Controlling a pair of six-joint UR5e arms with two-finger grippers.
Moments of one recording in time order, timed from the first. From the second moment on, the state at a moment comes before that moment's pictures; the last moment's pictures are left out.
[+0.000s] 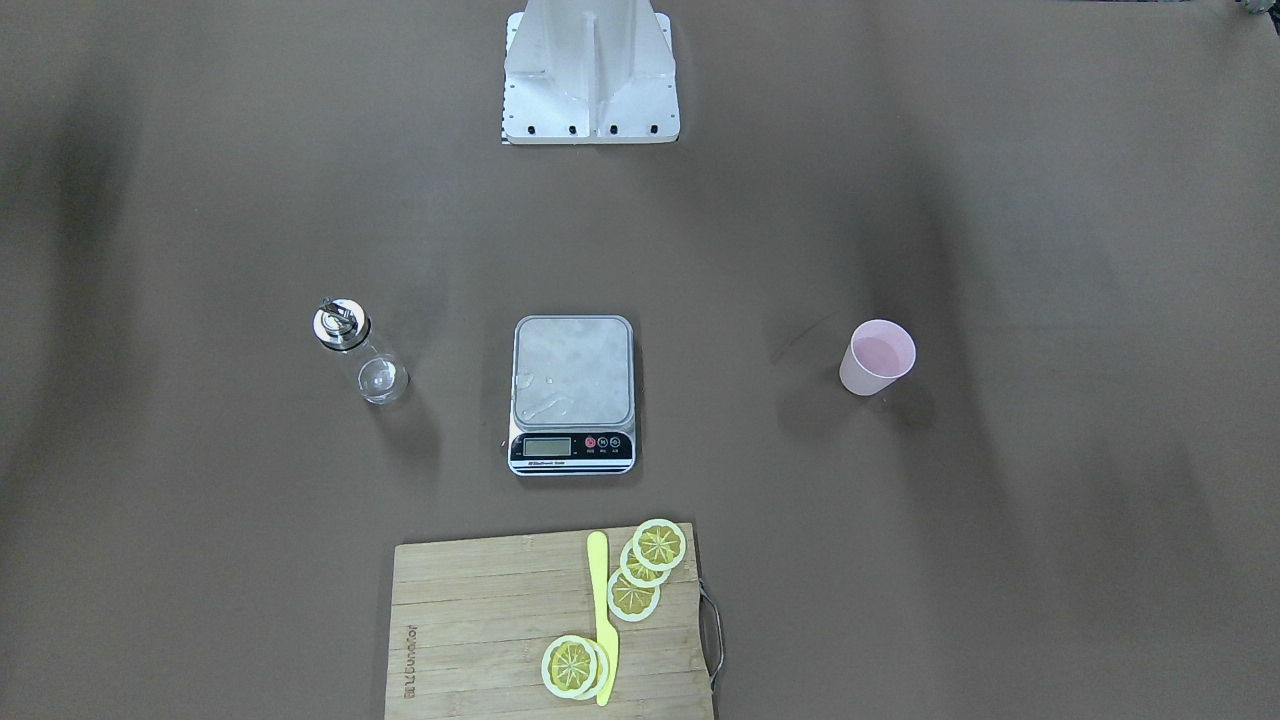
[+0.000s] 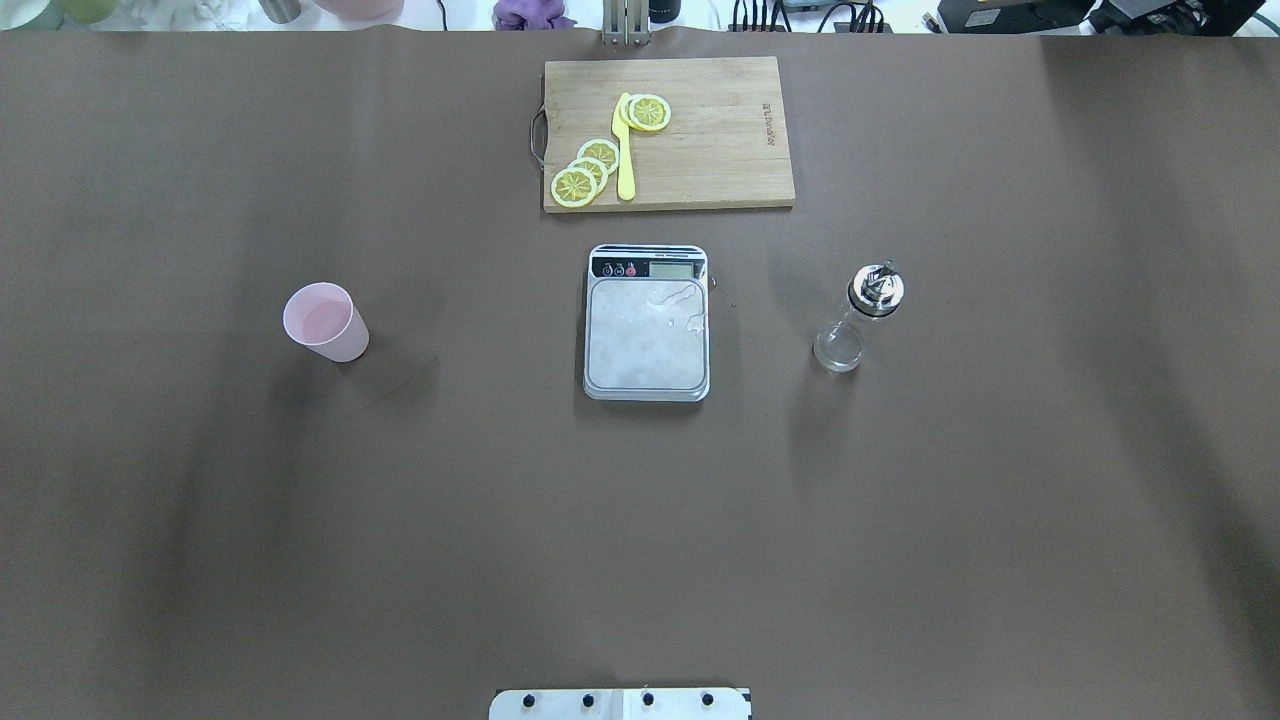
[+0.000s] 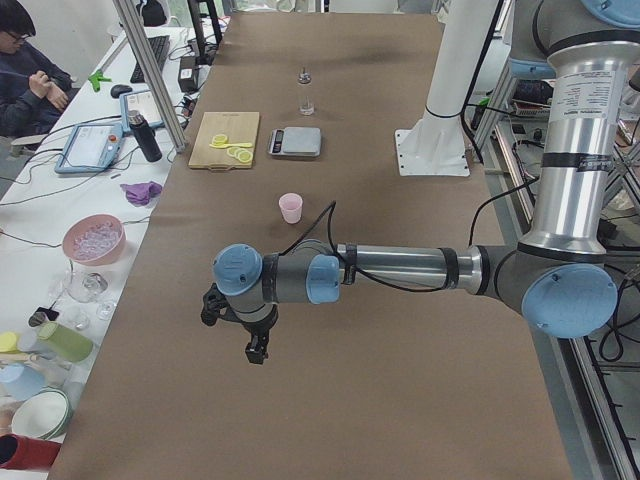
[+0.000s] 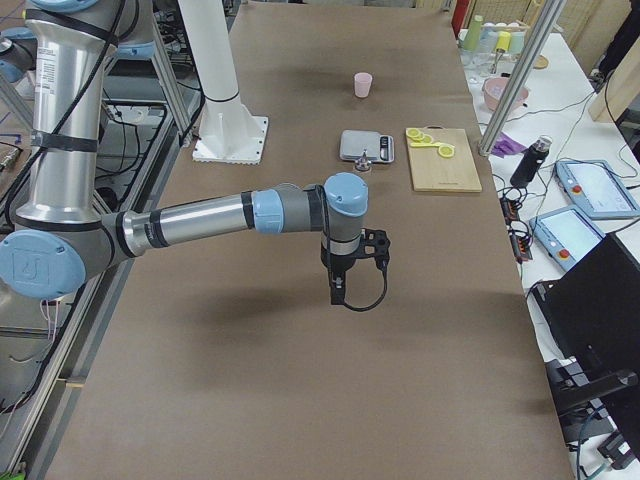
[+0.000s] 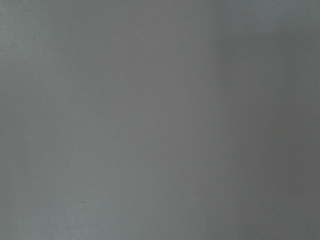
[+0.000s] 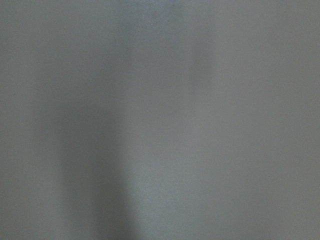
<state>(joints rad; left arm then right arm) -1.58 -1.63 -1.54 -1.51 -2.39 0.16 1.44 -1.72 1.95 -1.71 2.27 0.09</state>
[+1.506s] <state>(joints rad) -1.58 -1.64 -1.54 -1.51 -2.38 0.16 1.41 -1.69 1.98 -1.62 2.28 0.10</state>
